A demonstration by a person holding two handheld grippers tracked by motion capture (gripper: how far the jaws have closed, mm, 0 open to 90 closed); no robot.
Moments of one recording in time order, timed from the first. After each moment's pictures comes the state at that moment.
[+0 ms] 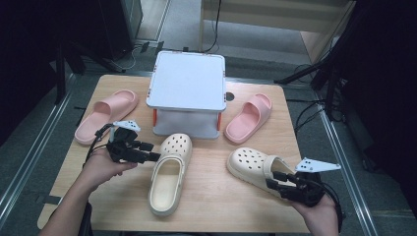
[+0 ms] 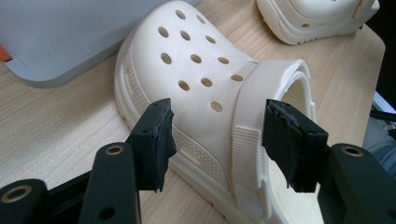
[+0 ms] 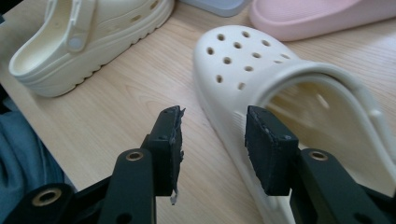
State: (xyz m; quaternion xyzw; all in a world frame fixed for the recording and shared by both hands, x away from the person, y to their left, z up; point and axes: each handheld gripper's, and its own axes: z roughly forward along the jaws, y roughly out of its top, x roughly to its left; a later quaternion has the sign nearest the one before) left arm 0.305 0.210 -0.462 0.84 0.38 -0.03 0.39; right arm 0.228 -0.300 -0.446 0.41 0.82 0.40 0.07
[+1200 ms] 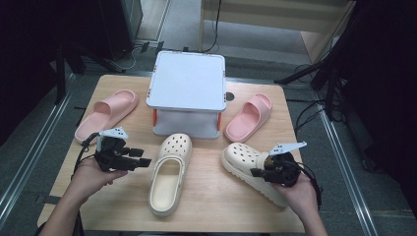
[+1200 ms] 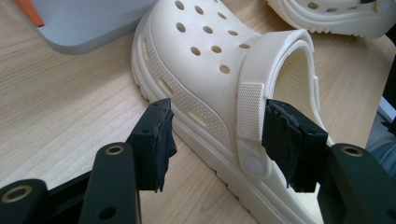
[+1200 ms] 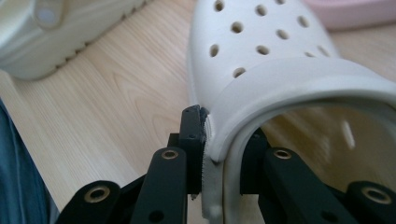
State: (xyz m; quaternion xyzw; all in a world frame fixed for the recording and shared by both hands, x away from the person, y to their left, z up) left arm 0.276 0.231 -0.466 0.82 0.41 0.00 0.40; right arm 0.284 -0.256 -0.462 0.37 0.86 0.35 0.02
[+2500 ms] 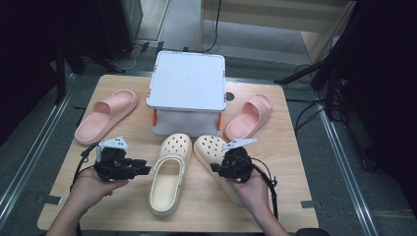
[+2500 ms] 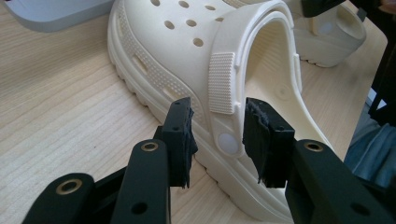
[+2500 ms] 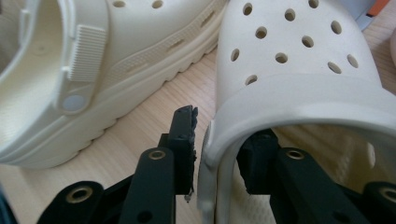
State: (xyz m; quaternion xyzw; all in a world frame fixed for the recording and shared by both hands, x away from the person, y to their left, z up) left arm 0.255 0.225 -0.473 0.82 0.41 -0.01 0.40; right arm 0.289 -0.142 -0.476 0.39 0.85 0.35 0.03
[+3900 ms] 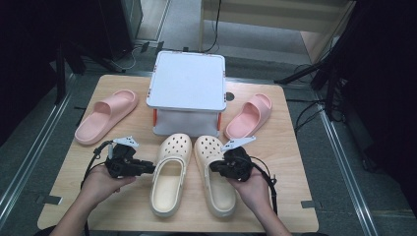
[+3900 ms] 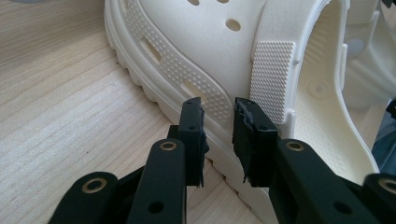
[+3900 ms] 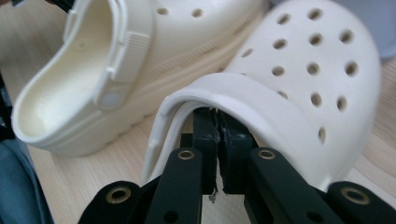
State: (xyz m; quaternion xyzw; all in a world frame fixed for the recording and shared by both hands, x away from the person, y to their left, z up) left arm 0.274 0.212 -0.495 0.83 0.42 -0.04 0.37; right arm 0.289 -0.134 -0.469 0.33 0.87 0.36 0.01
